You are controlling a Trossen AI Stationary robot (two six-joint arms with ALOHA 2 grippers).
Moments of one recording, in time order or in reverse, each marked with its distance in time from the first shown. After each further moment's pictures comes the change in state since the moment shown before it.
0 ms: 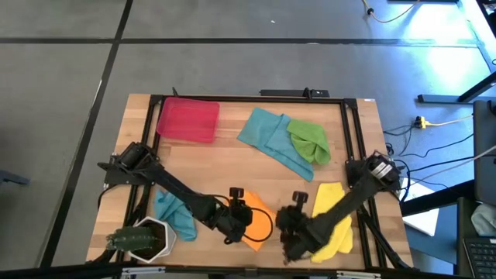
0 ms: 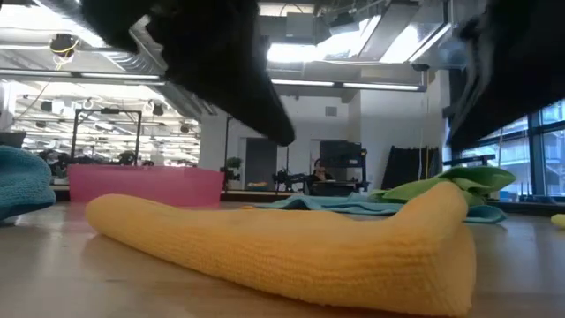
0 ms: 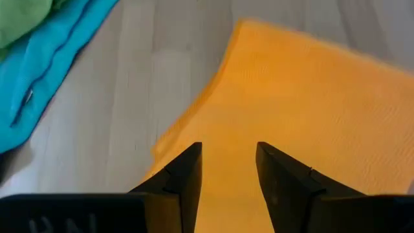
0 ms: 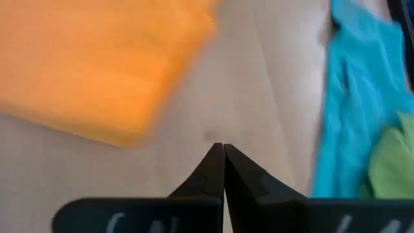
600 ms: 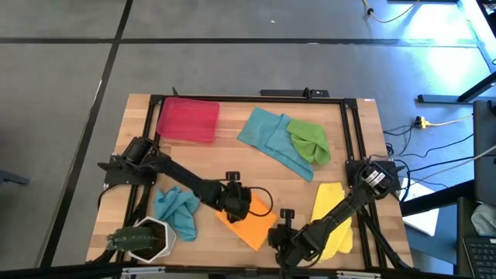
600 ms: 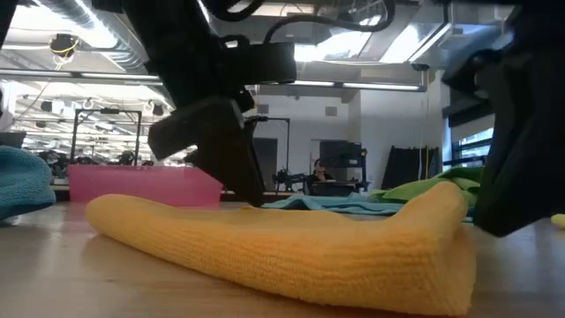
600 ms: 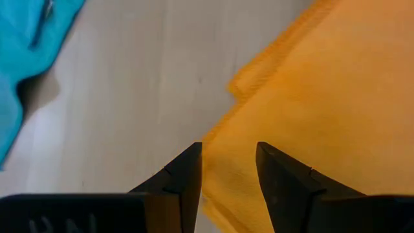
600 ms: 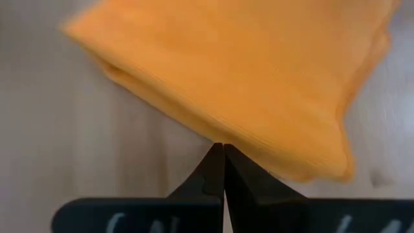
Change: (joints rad) left arm 0.138 0.000 -0.114 -0.038 0.037 -0.027; right arm 0.011 0.100 -0.004 0.362 -0.199 -0.155
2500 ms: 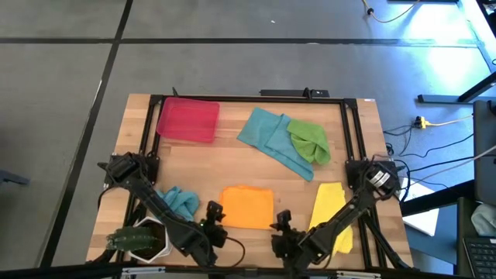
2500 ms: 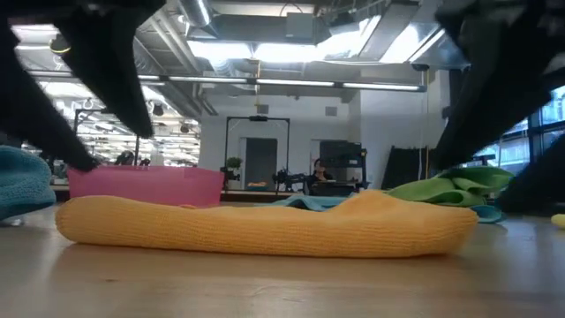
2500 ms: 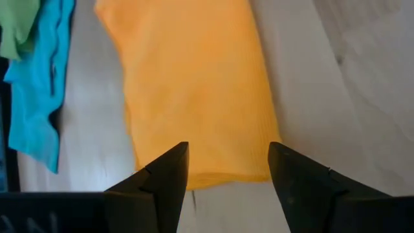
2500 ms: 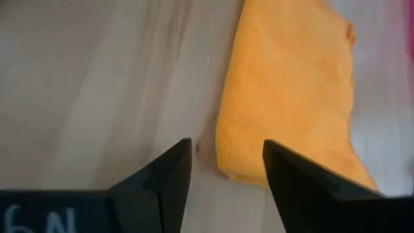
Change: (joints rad) left arm -0.394 0.019 0.119 -0.340 -0.182 -0.049; right arm 0.062 -0.025 -0.070 0.131 0.203 -0.411
